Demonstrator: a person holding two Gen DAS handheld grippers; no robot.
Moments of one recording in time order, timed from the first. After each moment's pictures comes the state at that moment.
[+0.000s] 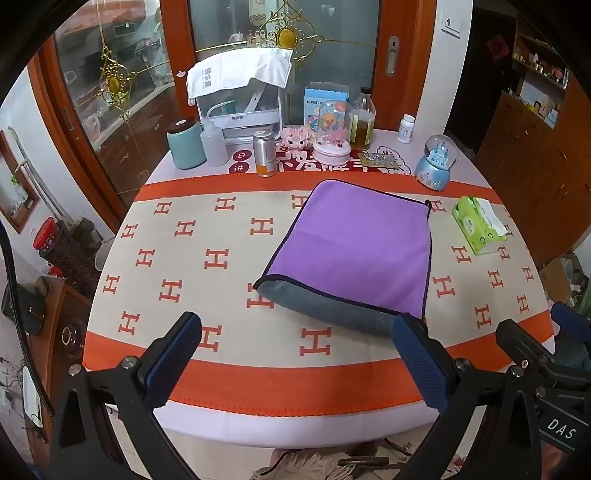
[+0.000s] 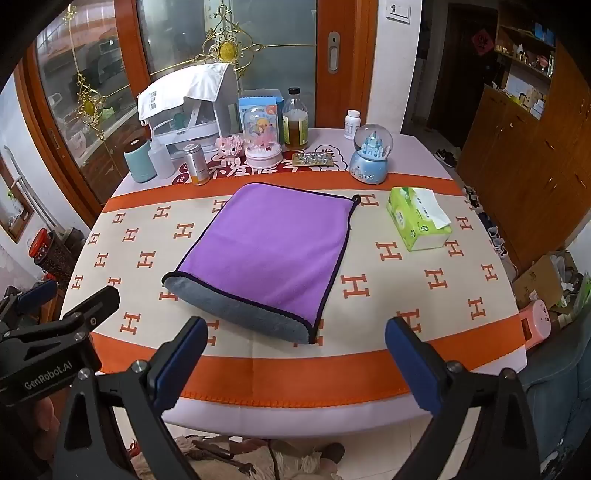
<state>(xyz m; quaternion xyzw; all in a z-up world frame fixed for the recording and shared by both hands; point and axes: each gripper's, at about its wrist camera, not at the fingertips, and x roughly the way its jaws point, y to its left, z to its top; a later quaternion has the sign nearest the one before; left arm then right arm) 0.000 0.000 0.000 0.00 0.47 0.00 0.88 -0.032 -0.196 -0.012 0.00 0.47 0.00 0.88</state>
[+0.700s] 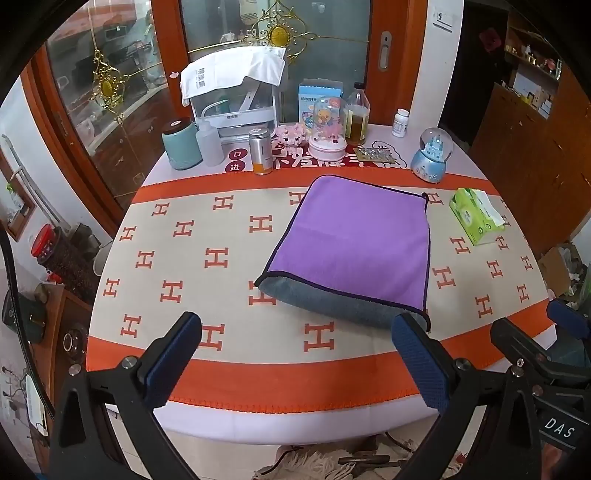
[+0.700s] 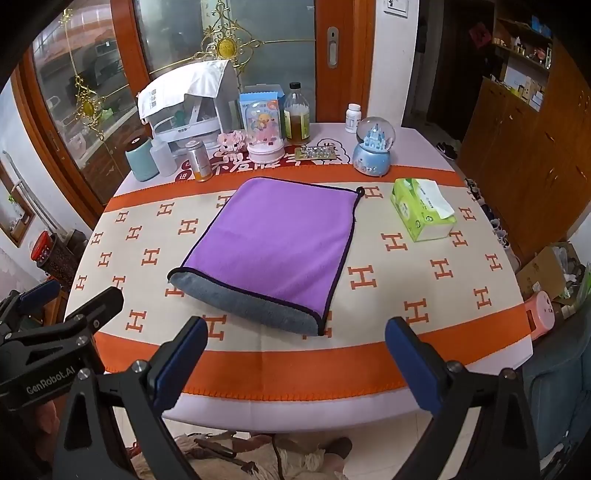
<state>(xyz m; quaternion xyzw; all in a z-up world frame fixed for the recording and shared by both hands) -0.004 0.004 0.000 0.01 0.48 -0.01 0.88 -0.039 -0.187 -0.018 0.01 0.47 0.00 0.88</state>
